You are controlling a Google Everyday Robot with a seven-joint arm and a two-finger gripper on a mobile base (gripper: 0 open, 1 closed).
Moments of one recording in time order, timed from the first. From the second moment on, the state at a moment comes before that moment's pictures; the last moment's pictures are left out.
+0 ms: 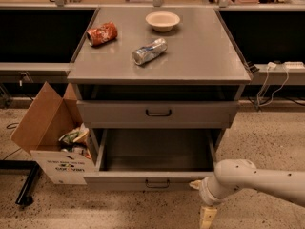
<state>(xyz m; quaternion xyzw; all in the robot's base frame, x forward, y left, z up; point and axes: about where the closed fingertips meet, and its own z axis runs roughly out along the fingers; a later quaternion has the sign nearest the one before) 0.426 -0.190 0.388 -0.71 0.68 0.12 0.12</state>
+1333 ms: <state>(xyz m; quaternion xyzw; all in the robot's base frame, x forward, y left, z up) 0.469 -0.192 0.396 -0.71 0.68 0.08 0.16</state>
